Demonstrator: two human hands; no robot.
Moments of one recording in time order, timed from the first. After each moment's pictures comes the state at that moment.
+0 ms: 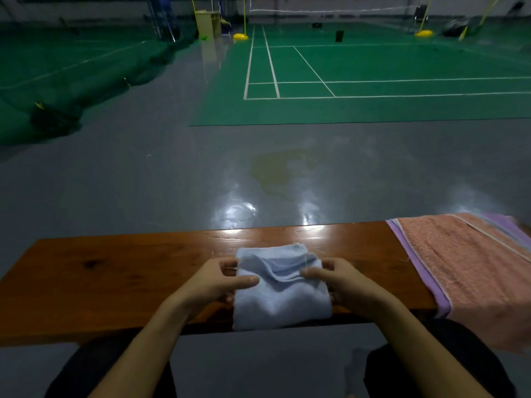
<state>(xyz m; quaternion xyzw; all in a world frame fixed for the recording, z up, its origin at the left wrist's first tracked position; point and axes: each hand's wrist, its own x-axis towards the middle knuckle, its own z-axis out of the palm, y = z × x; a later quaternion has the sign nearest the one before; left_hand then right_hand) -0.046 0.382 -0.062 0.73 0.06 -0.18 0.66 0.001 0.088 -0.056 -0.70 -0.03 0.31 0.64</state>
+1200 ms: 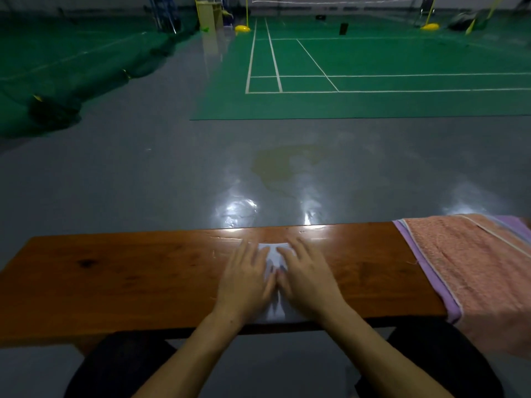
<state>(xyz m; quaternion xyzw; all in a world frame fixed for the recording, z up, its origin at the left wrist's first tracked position) -0.009 0.335 -0.133 0.99 -0.07 0.11 0.08 0.023 0.155 -0.122 -0.95 -0.27 -0.13 0.12</state>
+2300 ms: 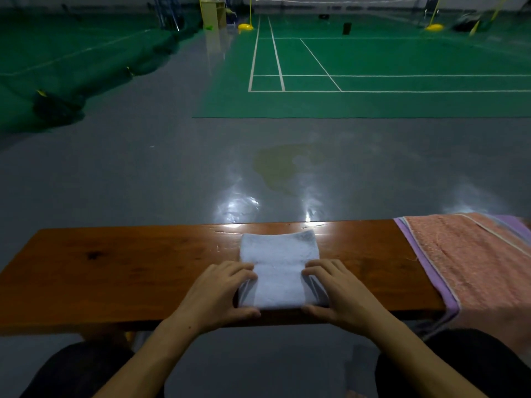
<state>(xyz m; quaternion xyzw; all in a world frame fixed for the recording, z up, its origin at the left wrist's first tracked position) -0.055 0.401 -0.112 0.98 -0.19 0.02 0.10 -0.002 0.079 -0.112 -0.93 -0.34 0.03 0.14</state>
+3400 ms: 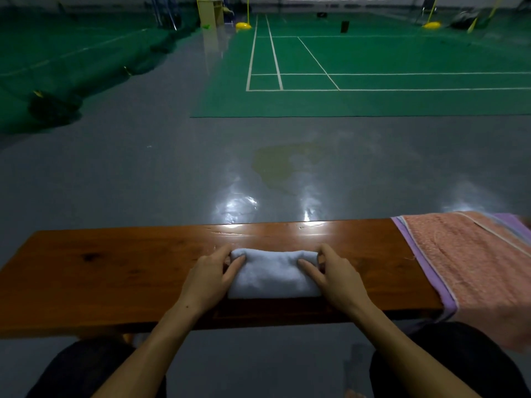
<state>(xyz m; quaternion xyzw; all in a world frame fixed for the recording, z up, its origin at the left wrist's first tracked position) -0.032 0.398 -0.105 0.95 0.02 0.09 0.30 0.014 0.105 -0.106 -0.95 -0.11 -0.01 0.30</state>
